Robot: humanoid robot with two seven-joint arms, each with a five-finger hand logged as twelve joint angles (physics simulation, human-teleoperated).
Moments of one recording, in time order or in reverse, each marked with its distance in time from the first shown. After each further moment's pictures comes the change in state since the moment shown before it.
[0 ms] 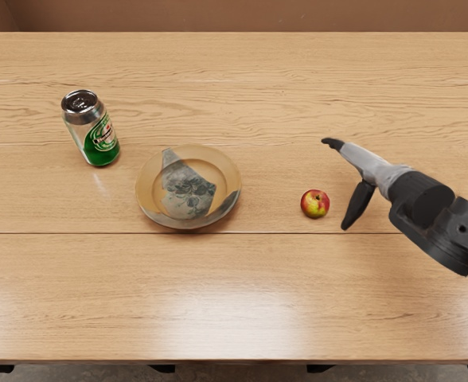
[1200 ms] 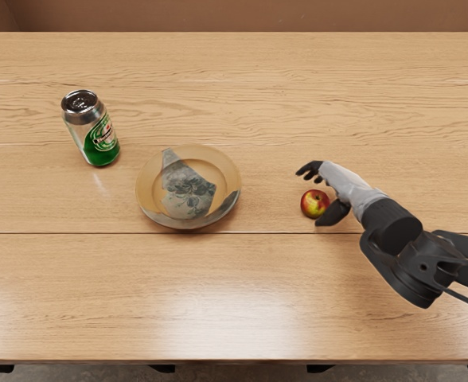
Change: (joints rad) left arm 0.000 0.000 0.000 0.000 0.000 0.000 0.000; right arm -0.030 0.102 -0.127 -0.013 -0.116 -0.188 -0.003
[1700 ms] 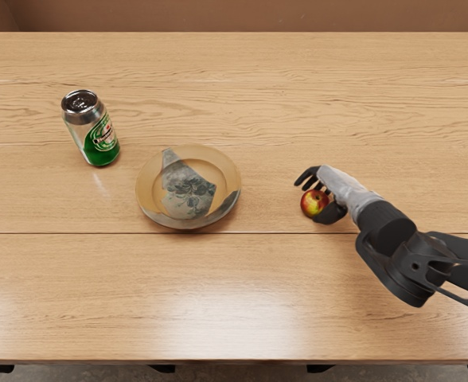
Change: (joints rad) left arm 0.000 0.000 0.000 0.000 0.000 0.000 0.000; right arm -0.002 0.033 -0.008 -0.045 0.005 0.003 0.000
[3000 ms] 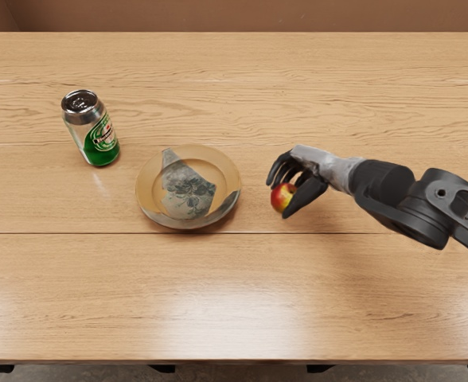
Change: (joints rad) left arm 0.000 0.000 0.000 0.000 0.000 0.000 0.000; right arm 0.047 0.017 0.290 0.004 0.353 0.385 0.000
